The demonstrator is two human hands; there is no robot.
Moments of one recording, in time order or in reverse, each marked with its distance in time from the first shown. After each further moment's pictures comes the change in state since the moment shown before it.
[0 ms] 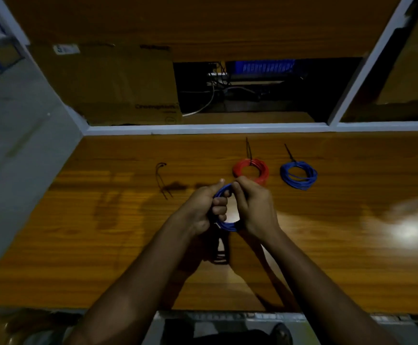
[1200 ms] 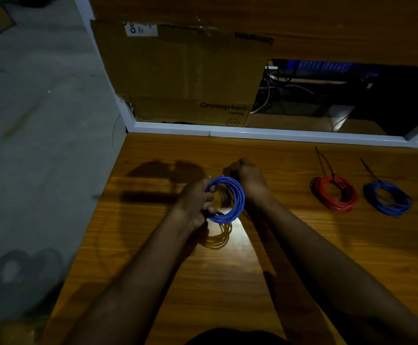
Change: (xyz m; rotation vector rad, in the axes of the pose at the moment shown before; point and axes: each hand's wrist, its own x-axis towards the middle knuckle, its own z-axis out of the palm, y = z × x) left_hand 0.013 0.078 -0.229 -0.149 0.205 0.027; right_hand 0.151 -0.036 0.218 -0.359 -0.347 0.185
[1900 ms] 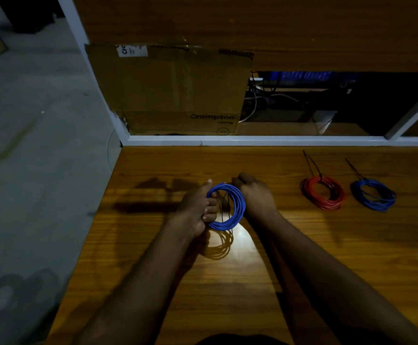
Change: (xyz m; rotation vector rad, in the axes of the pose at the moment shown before) left_hand -0.021 0.006 0.021 0.056 0.019 -0.051; right_hand -0.039 0.016 -0.006 -0.427 0.118 -0.183
